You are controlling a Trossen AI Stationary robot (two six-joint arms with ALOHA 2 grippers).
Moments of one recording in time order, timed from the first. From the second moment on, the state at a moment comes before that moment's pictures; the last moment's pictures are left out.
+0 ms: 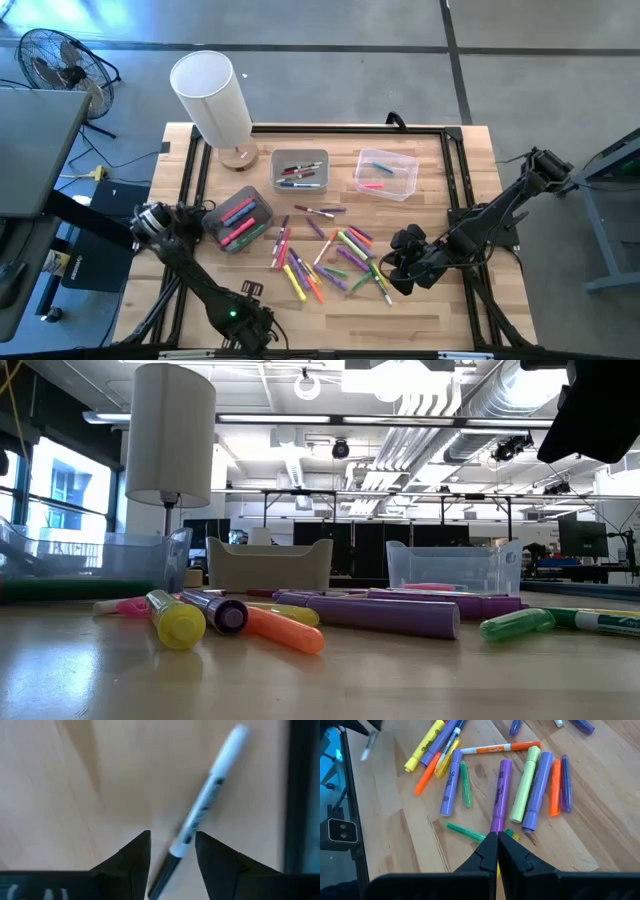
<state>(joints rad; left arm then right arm) -0.86 1.96 1.35 -0.88 0.02 -0.61 0.66 1.28 0.82 -0.50 0.46 1.09</state>
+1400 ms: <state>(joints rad) -0.44 1.78 1.35 -0.95 -0.24 -0.72 0.75 1.28 0.82 -0.47 0.43 1.04</state>
